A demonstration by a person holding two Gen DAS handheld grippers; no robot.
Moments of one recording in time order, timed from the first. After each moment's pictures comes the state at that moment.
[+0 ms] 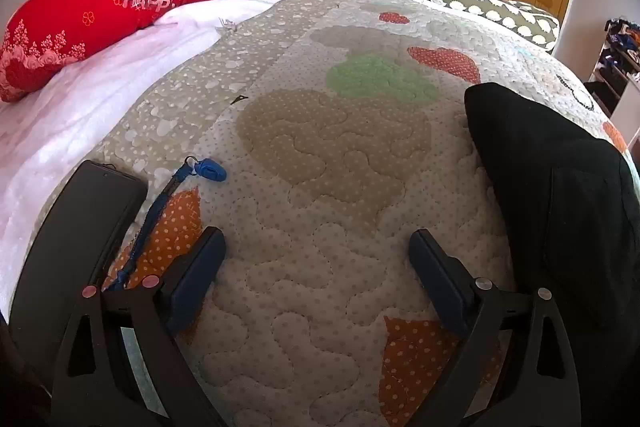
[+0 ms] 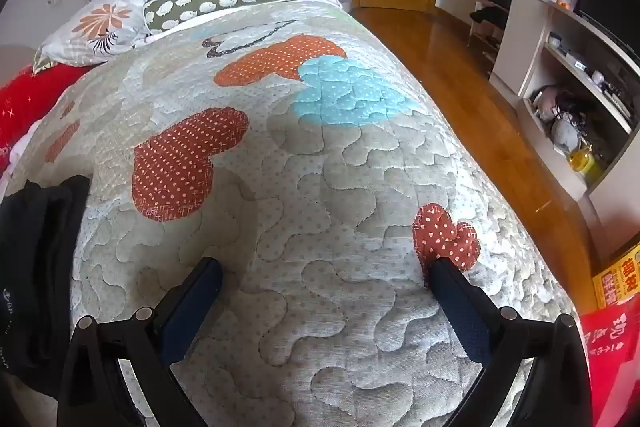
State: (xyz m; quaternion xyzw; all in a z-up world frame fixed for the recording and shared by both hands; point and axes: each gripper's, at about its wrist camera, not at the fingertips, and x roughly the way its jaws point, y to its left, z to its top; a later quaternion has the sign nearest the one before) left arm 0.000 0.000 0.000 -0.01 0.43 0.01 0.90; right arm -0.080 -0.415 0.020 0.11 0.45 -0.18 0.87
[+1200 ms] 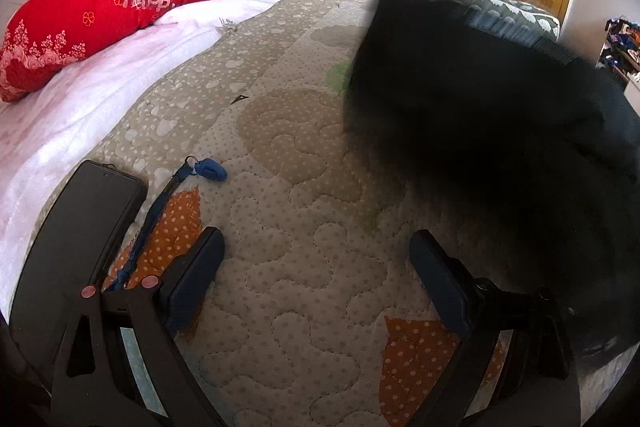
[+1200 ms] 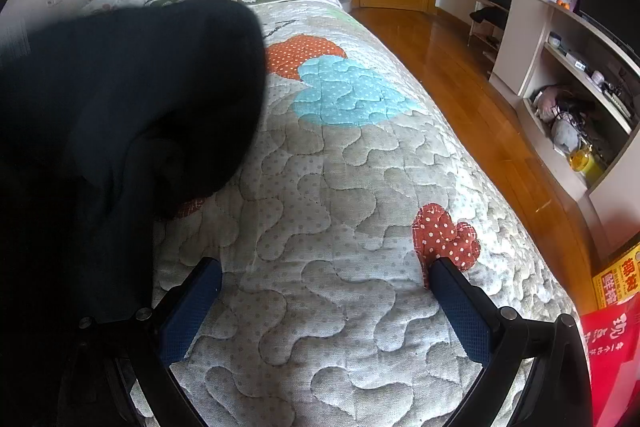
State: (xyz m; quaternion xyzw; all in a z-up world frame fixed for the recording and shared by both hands) left arm 0.000 0.000 -0.001 -0.01 0.43 0.01 0.90; right arm -0.080 -0.415 0.020 0.12 0.45 -0.18 0.87
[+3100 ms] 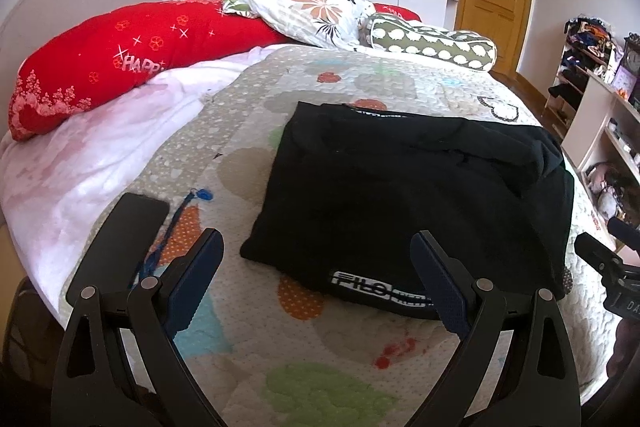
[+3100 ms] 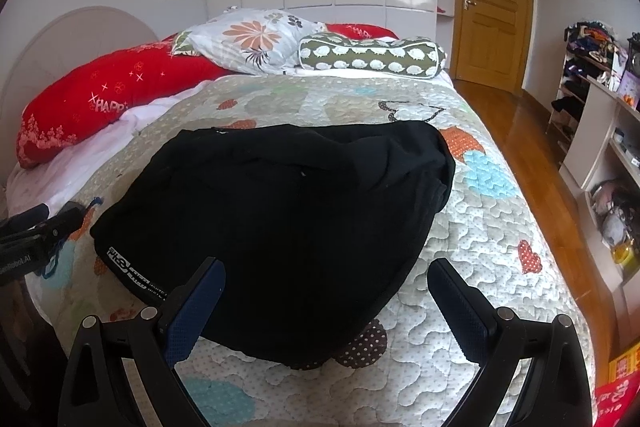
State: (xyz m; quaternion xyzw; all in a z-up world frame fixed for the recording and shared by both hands) left arm -0.091 -0.050 0.090 0.01 0.36 -0.04 0.93; right arm -0.137 -0.270 0.099 0.05 0.36 -0.02 0.93
